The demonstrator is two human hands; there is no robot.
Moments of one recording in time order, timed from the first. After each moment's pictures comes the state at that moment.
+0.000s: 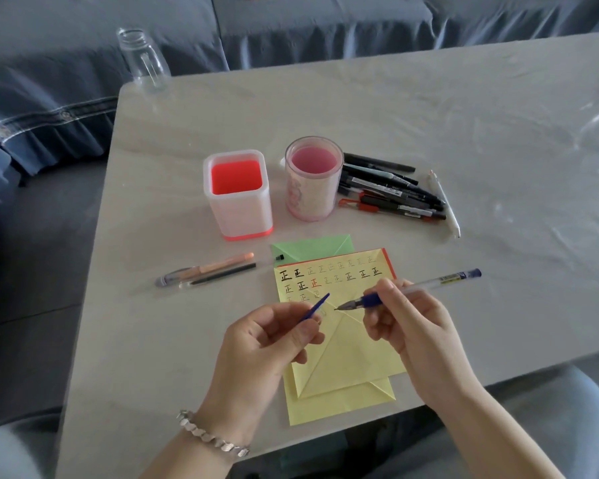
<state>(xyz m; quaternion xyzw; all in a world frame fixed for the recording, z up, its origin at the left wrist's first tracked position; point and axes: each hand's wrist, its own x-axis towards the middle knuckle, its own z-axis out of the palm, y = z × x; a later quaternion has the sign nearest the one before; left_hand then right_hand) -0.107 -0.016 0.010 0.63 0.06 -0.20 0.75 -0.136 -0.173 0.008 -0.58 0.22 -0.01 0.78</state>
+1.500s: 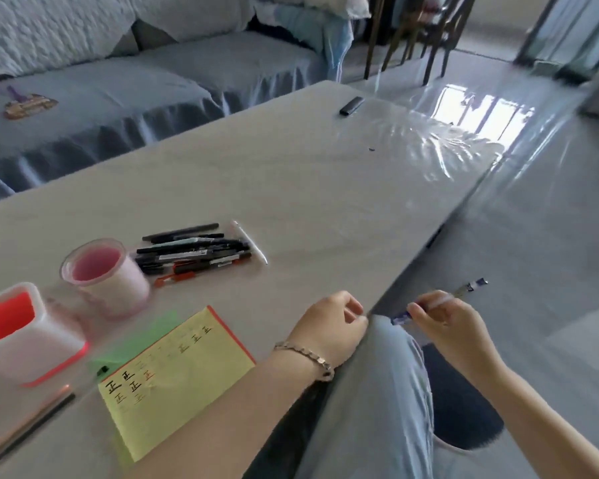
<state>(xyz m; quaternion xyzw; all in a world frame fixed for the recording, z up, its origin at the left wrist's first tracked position) -0.152 -0.247 0.024 0.78 -0.41 -0.33 0.34 -0.299 -0.362 0.002 -0.77 0.45 -0.20 0.39</state>
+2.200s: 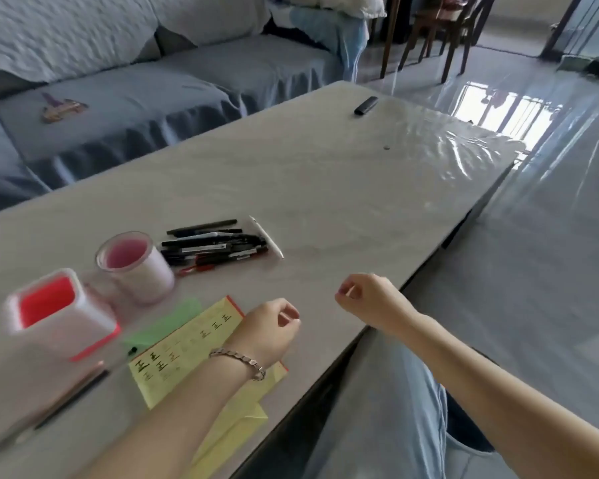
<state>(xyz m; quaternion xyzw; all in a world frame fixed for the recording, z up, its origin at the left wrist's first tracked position) -0.102 -0.181 0.006 0.84 -0.37 -0.28 0.28 -0.205 -0.347 -0.013 -0.87 0.36 -0.01 0.33</state>
